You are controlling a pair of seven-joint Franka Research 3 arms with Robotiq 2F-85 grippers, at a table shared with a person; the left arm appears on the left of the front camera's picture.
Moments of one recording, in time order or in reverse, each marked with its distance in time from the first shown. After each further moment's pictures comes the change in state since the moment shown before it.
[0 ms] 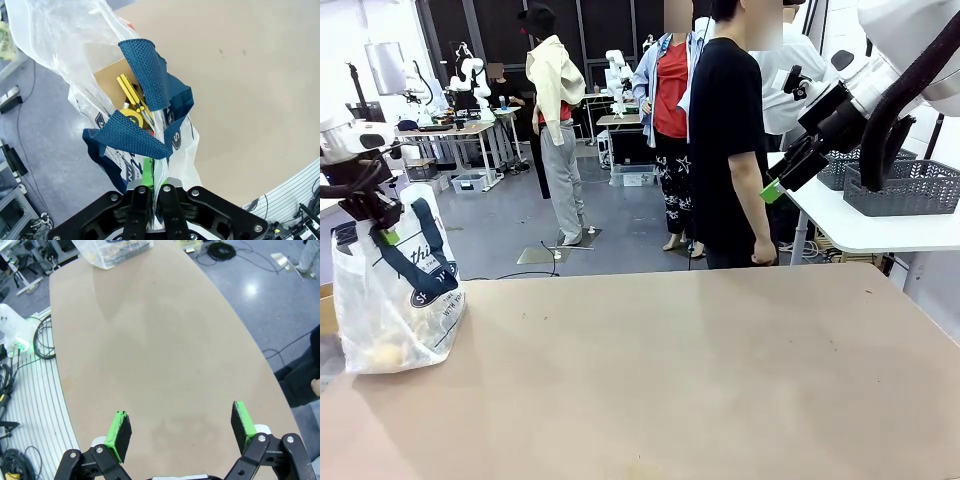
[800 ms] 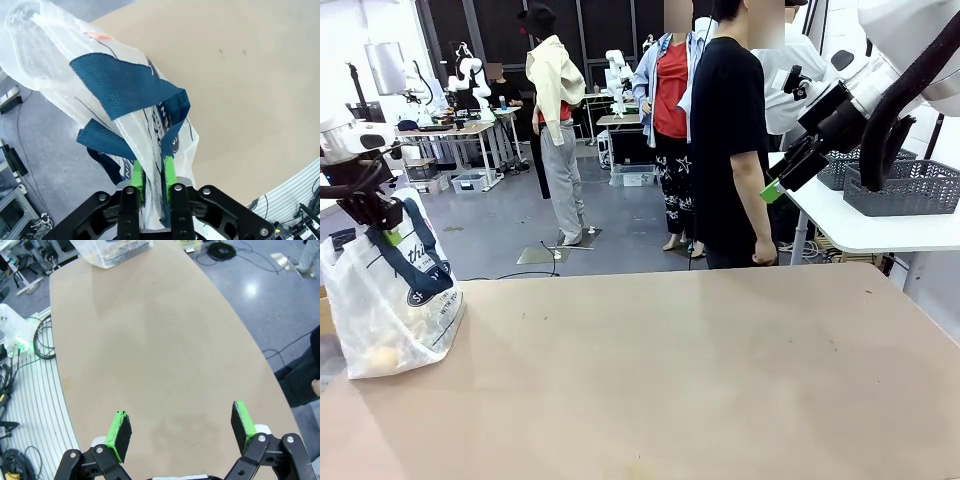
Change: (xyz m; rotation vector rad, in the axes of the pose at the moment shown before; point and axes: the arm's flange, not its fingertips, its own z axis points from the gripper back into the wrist) left arm 0.001 -0.001 0.000 0.000 0.000 -0.002; right arm 0.000 0.000 0.000 0.000 0.000 0.000
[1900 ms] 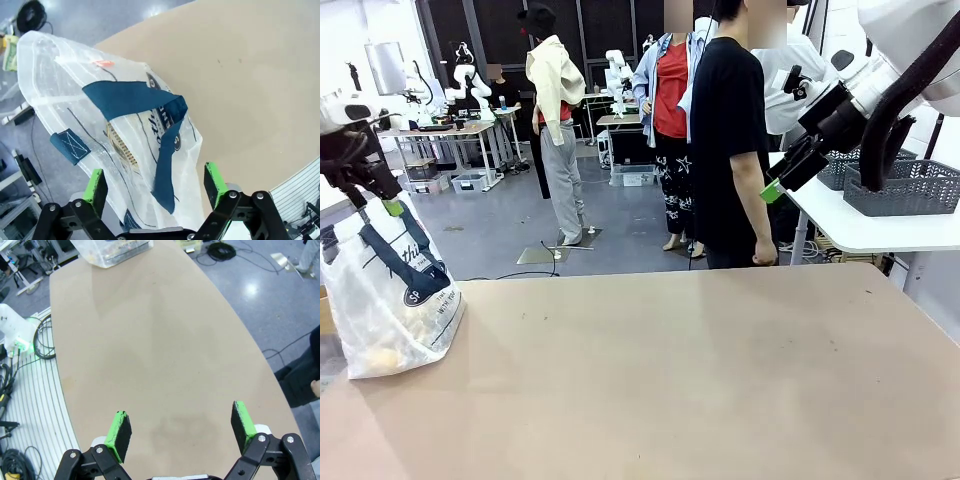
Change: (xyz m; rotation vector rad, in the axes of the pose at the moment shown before) left arm 0.002 -0.004 0.054 0.043 -0.066 -0.055; right arm 0.000 0.000 0.000 0.000 0.000 0.000
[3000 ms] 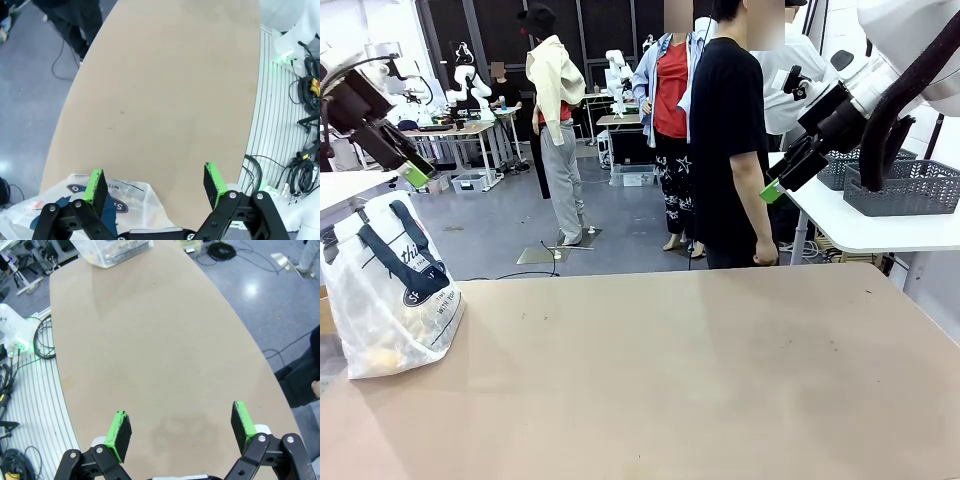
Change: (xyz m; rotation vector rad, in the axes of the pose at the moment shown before) left arm -0.001 -0.071 0.058 -0.414 -0.318 -0.713; right arm 0.000 0.000 0.000 0.000 0.000 0.001
